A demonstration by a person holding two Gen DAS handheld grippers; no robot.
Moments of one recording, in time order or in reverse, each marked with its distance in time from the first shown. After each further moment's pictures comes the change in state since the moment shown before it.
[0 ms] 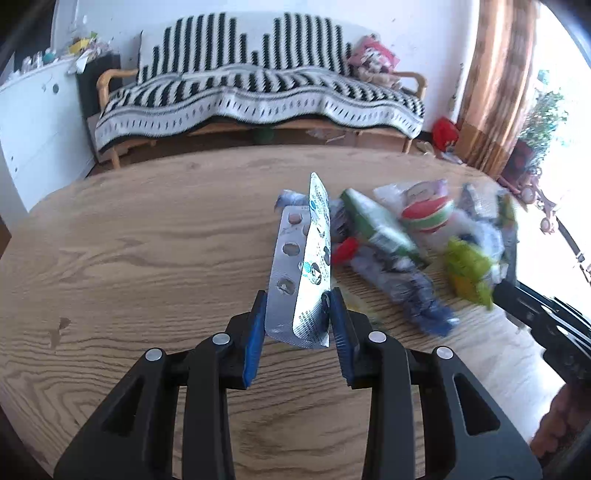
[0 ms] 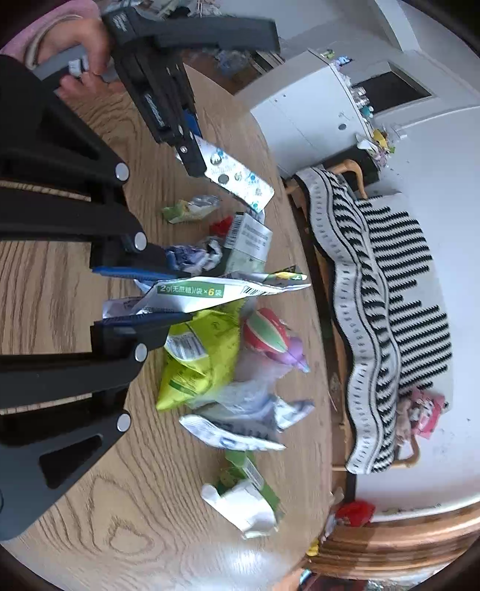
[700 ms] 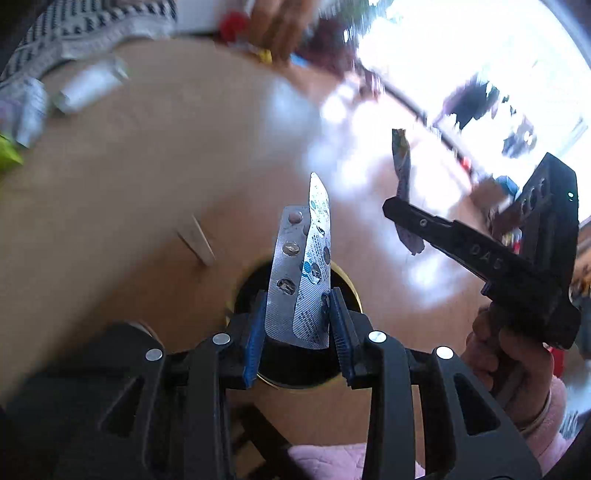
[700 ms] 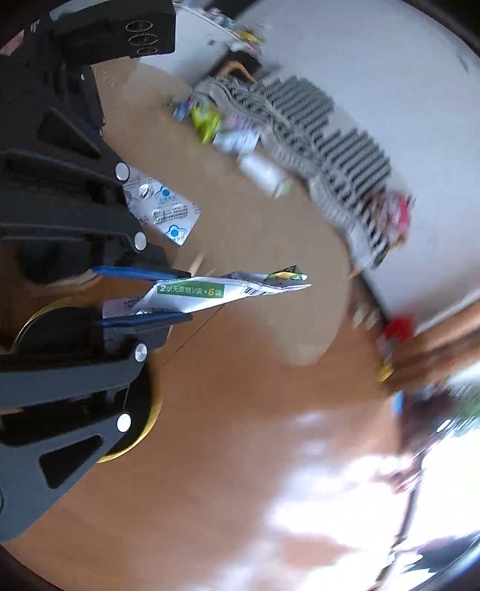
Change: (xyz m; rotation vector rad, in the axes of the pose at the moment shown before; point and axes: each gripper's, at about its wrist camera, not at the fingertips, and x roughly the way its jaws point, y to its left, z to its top) left arm -0.090 -0.378 -0.189 0.380 0.432 -0.622; right arm -0.277 -0.304 -0.218 0.620 0.037 -0.286
